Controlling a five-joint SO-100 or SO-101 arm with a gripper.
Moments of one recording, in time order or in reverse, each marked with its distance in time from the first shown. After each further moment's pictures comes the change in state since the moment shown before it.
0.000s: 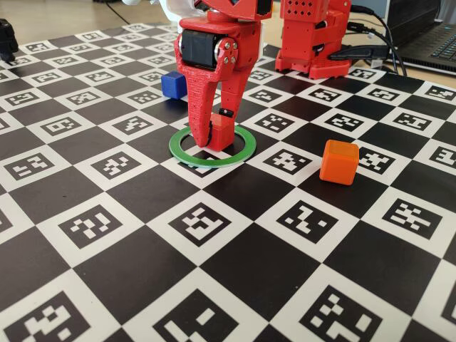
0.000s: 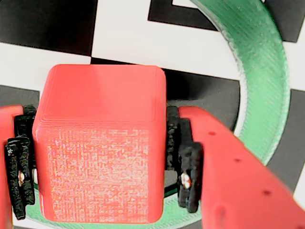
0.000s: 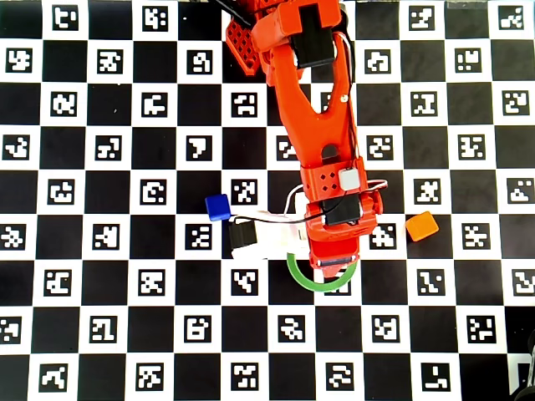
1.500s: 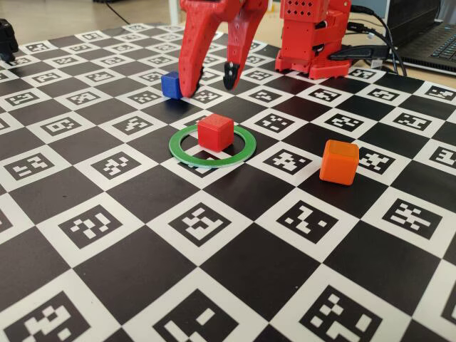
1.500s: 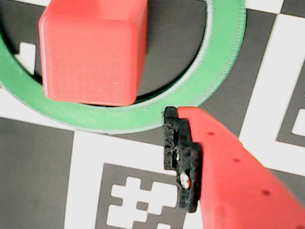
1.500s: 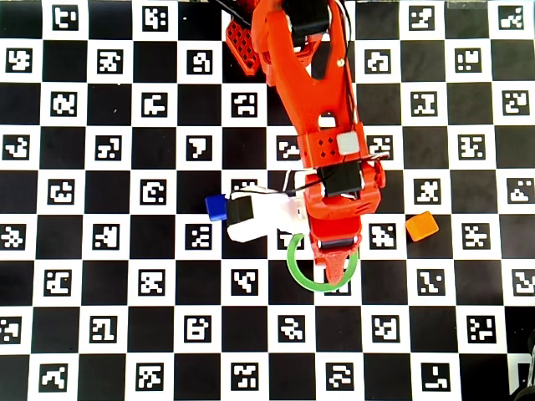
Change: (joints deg) arm 2.0 17.2 -1.0 14.1 -1.8
